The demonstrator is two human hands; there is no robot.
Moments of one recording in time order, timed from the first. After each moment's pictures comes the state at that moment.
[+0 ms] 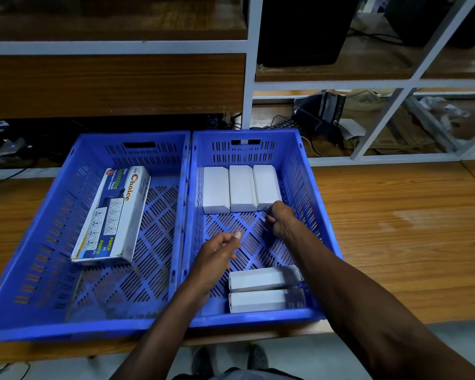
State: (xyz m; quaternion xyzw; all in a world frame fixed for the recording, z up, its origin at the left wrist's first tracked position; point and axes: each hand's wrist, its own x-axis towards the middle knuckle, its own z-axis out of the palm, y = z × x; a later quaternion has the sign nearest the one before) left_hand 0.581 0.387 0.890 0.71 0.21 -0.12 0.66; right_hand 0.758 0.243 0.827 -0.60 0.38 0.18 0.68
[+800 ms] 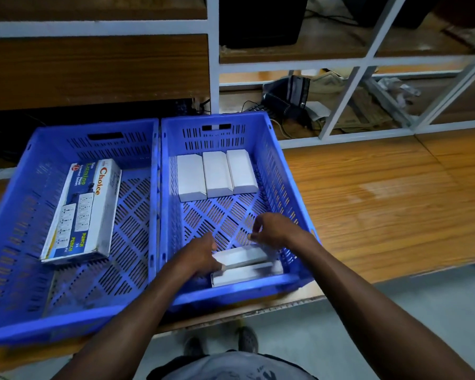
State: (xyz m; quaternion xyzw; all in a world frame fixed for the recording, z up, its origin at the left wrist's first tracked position) left_hand 0.592 0.390 0.861 0.90 0.06 -0.32 0.29; right_hand 0.653 0.184 0.889 -0.94 -0.08 0.30 0.15
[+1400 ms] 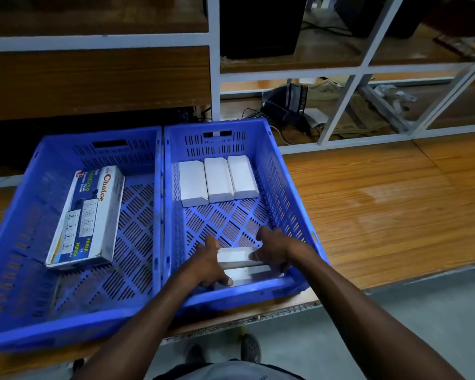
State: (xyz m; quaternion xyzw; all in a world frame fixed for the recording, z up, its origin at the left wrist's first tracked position) left_hand 0.579 0.383 0.855 0.88 0.10 -0.31 0.35; right_hand 0.626 0.188 0.897 -0.91 0.00 0.39 0.17
